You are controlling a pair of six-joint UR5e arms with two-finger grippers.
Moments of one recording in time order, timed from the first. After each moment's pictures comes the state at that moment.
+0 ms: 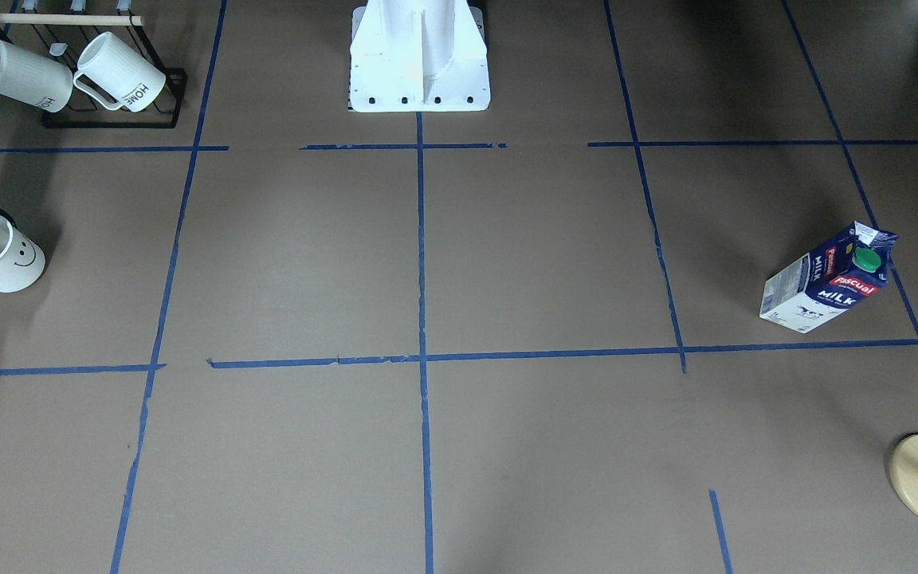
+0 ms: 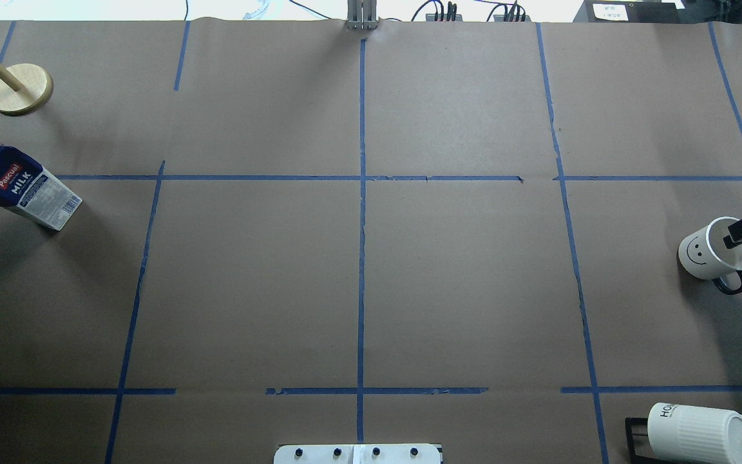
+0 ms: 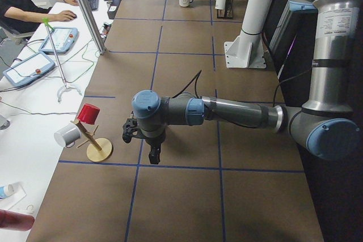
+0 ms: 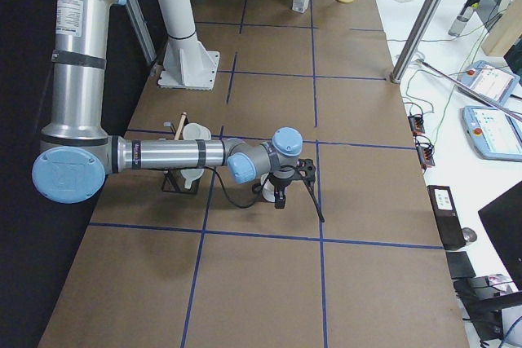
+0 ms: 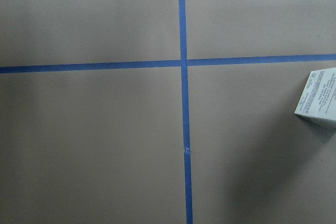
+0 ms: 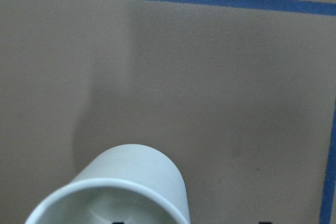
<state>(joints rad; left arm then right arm) -1.58 -1.56 -1.71 -1.42 -2.35 0.05 1.14 -1.69 1.65 -1.20 2.29 0.45</state>
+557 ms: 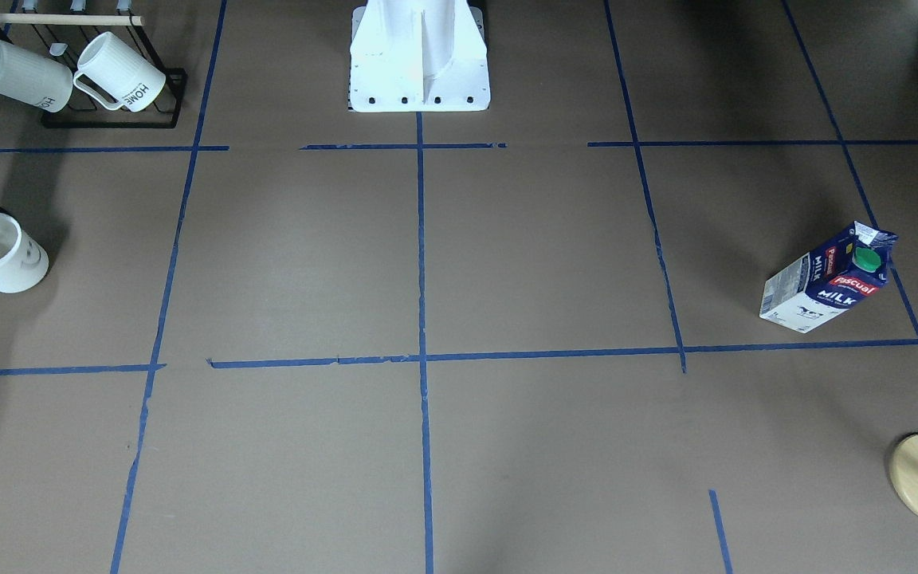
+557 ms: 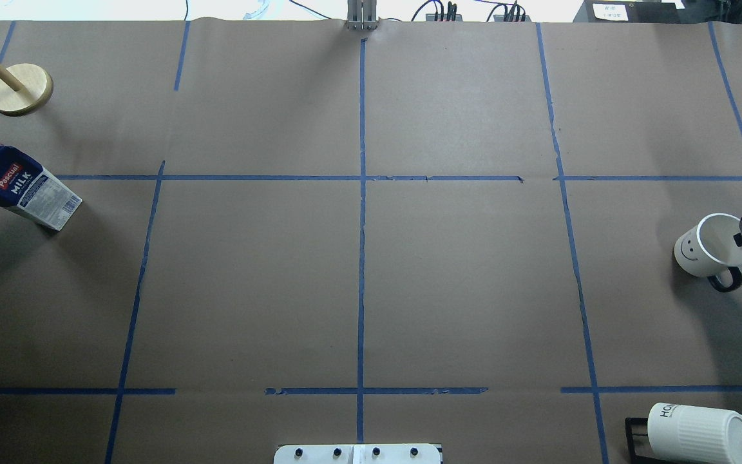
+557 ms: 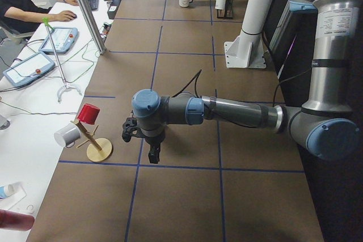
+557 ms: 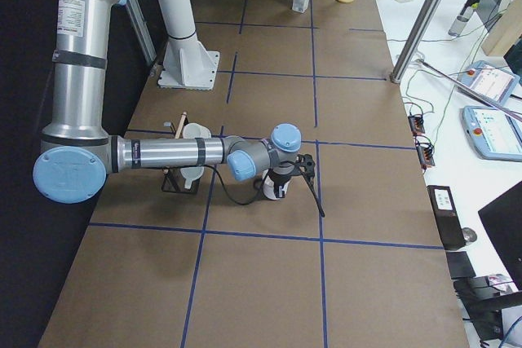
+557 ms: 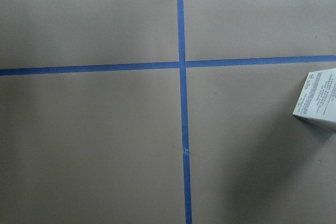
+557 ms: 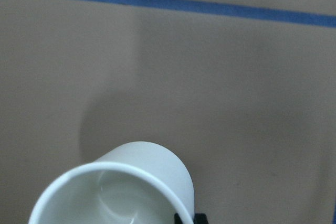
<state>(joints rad) -1.58 -1.56 -1.71 -1.42 -2.35 0.06 1.14 -1.69 1.72 -1.20 2.29 0.45</state>
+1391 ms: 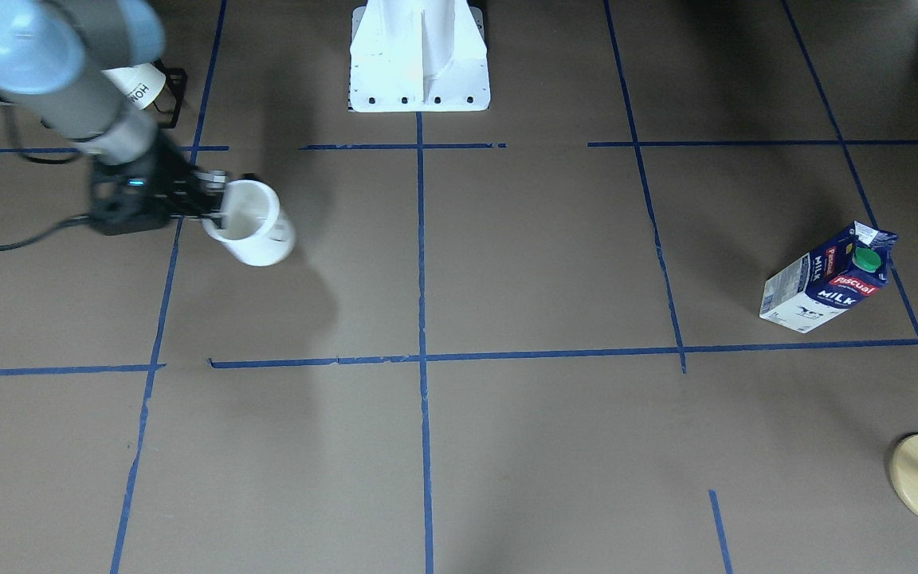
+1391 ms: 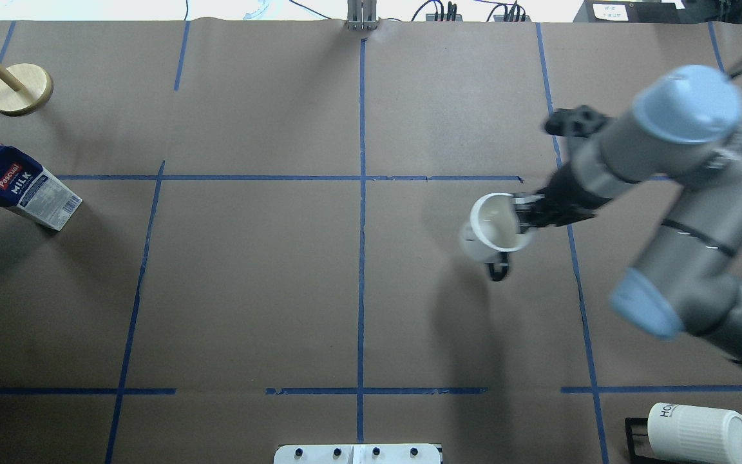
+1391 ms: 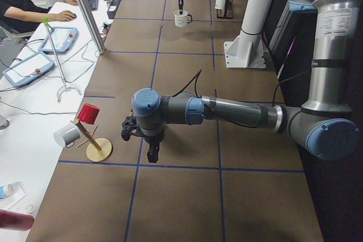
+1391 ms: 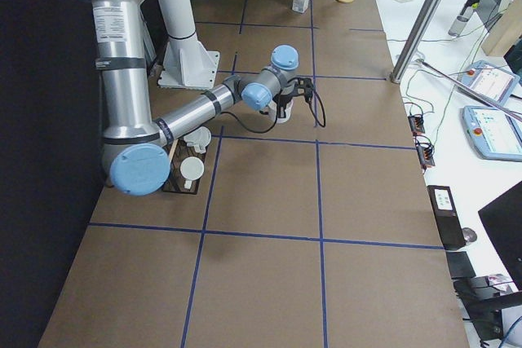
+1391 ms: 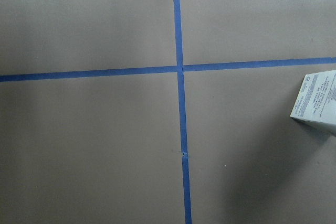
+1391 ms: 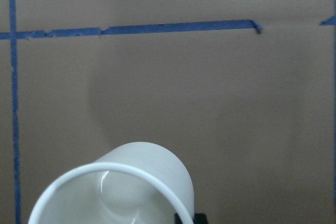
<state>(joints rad) -1.58 -1.56 -1.72 -1.45 -2.35 0.06 0.73 -1.16 1.88 -1.51 2.14 1.11</state>
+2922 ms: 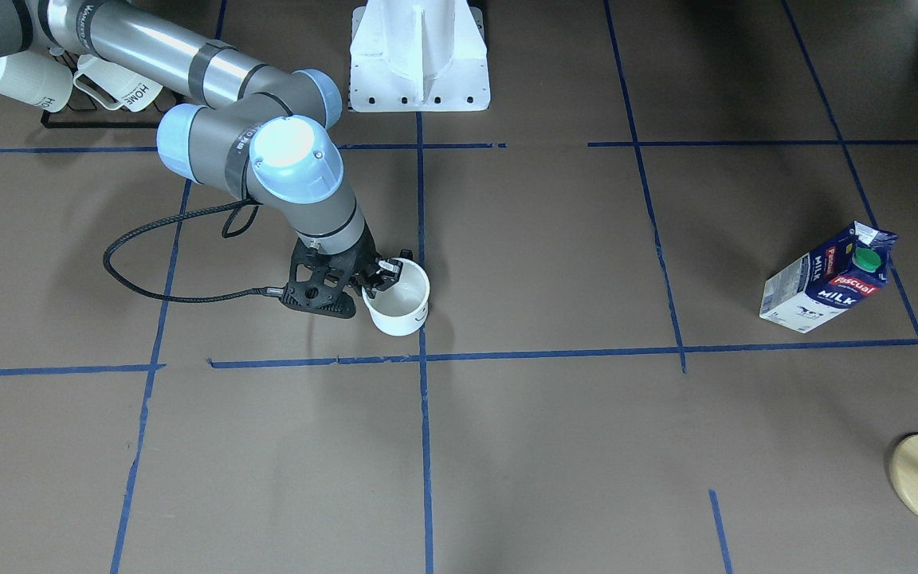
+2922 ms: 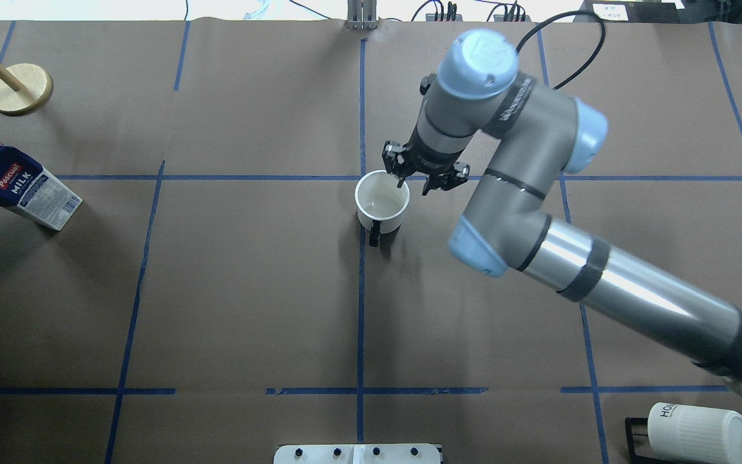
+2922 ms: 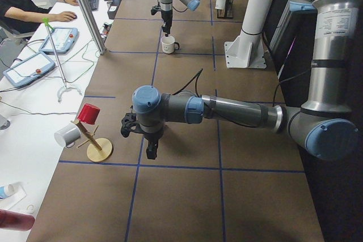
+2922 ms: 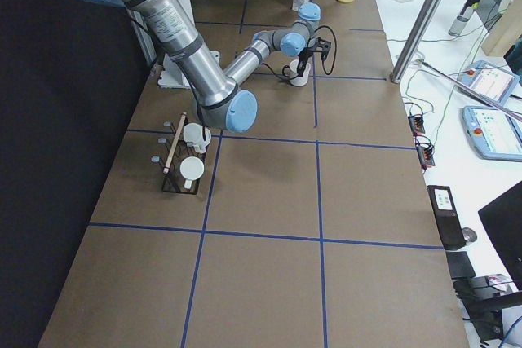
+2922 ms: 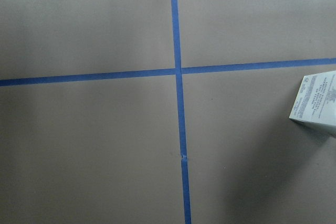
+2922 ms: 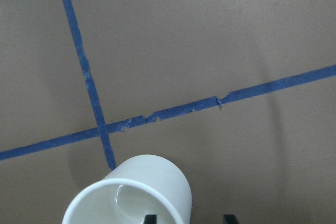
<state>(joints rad) -1.54 -1.58 -1.75 -1.51 -2.37 -0.04 0.73 -0.86 1.55 -1.44 2.10 1.36</state>
